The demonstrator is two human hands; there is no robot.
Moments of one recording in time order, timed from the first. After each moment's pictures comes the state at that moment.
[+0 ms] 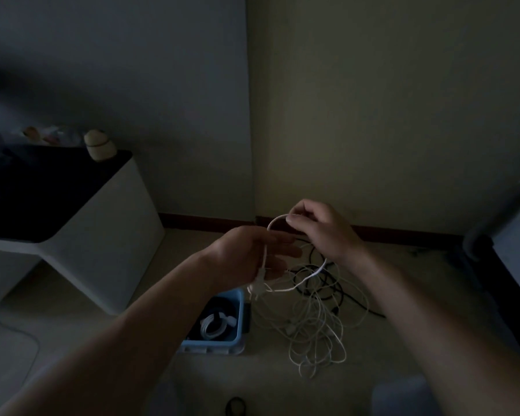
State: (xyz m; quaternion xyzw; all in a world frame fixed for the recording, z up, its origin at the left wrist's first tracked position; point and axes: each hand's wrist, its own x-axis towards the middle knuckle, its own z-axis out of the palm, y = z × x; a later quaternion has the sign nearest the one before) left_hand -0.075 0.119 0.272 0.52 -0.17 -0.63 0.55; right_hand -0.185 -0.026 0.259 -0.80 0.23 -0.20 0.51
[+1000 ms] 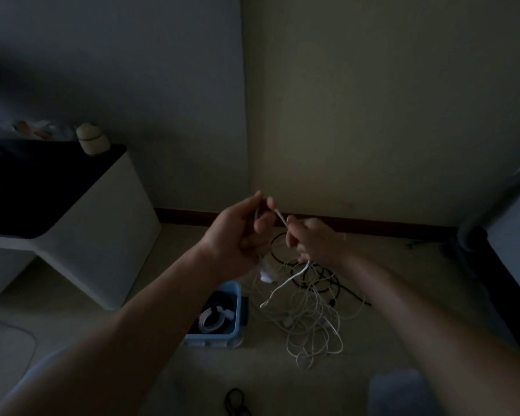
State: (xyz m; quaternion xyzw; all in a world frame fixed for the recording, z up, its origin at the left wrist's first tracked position) left_hand -0.078 0.118 0.279 0.38 -0.19 -0.60 0.68; right_hand -0.186 -0.024 0.225 -0.78 0.29 -0.09 0.54
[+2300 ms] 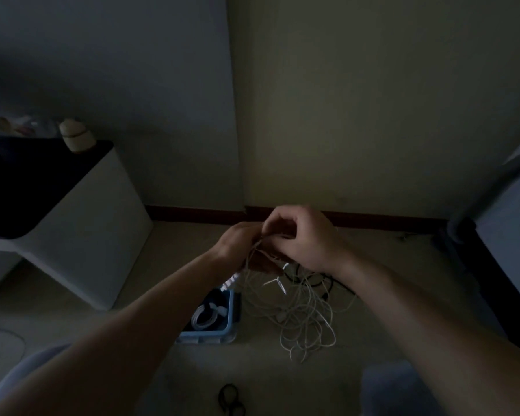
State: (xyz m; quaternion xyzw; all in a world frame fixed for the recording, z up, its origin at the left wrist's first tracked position) left_hand -0.093 0.107 0.258 0.62 -0.24 -0.50 0.55; right_hand -0.207 -0.006 0.254 -0.87 0.12 -0.21 0.43
